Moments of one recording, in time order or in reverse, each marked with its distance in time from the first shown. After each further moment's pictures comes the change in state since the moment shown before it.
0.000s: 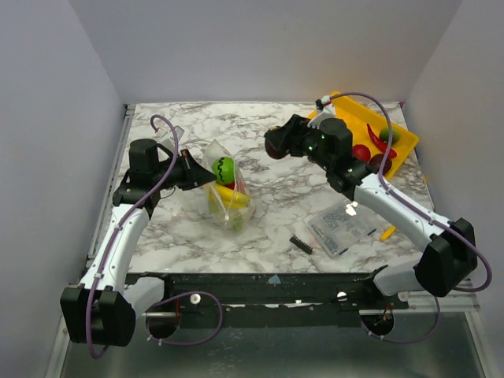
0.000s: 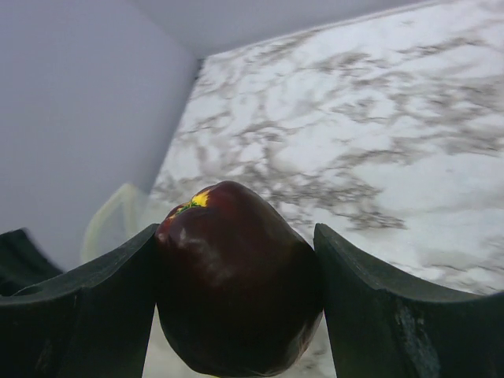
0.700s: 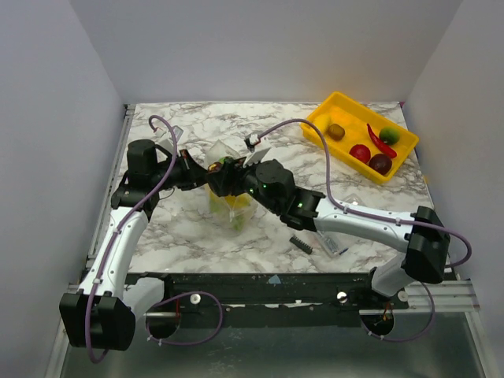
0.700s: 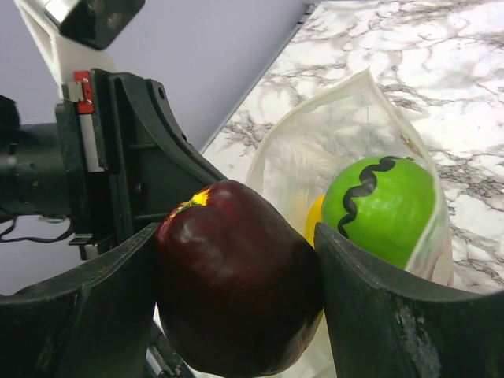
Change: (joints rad) left arm 0.000 -0.026 0.000 0.000 -0.001 0.003; right arm 0.550 0.101 0.035 0.208 0.278 -0.138
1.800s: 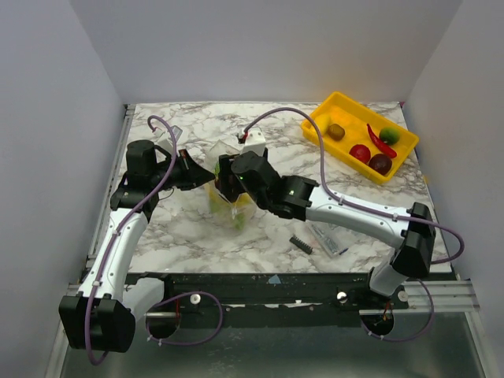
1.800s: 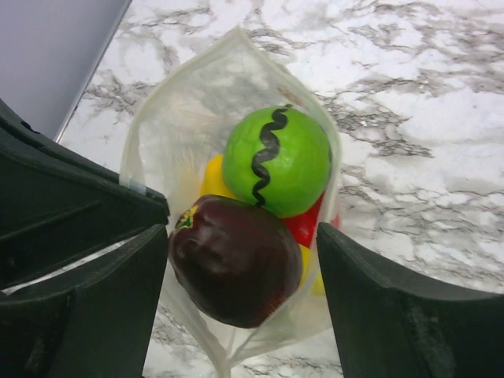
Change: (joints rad) left arm 0.000 -0.014 0.000 0.000 -0.016 0.008; right arm 0.062 0.135 0.324 -0.558 0.308 0.004
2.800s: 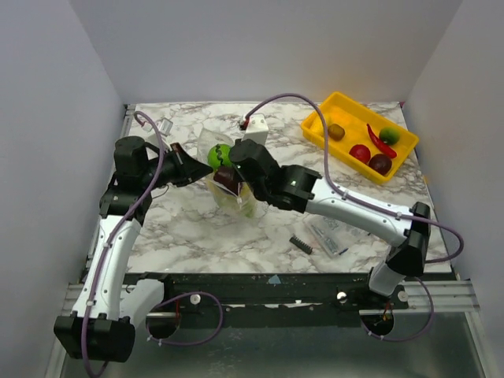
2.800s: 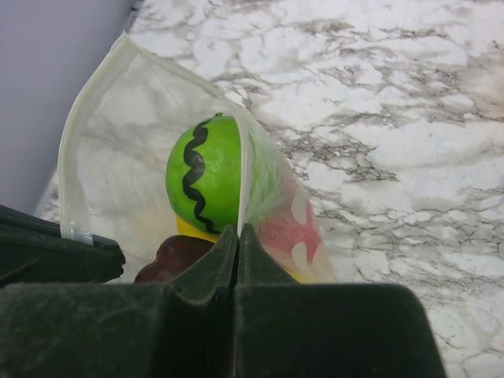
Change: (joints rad) left arm 0.000 -0.037 0.091 -0.080 -0.005 -0.084; right arm 0.000 0.048 0.168 -0.154 0.116 0.021
